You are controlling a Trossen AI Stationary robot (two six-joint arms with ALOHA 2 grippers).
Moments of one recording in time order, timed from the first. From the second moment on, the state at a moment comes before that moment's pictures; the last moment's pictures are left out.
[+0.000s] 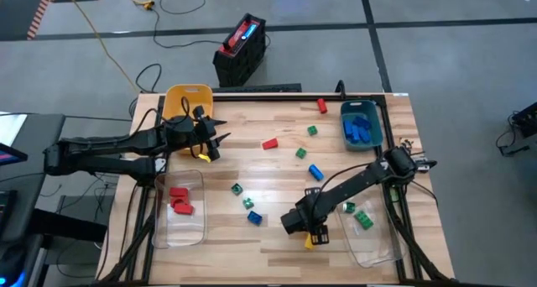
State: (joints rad) left arm 0.27 0.89 0.58 -0.03 -0.28 0.30; right arm 0.44 2.02 1.50 -1.19 -0.06 0.34
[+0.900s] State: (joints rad) left arm 0.27 0.89 0.58 -0.03 -0.29 0.31; right arm 0.44 2.02 1.43 -1.10 -0.08 0.30
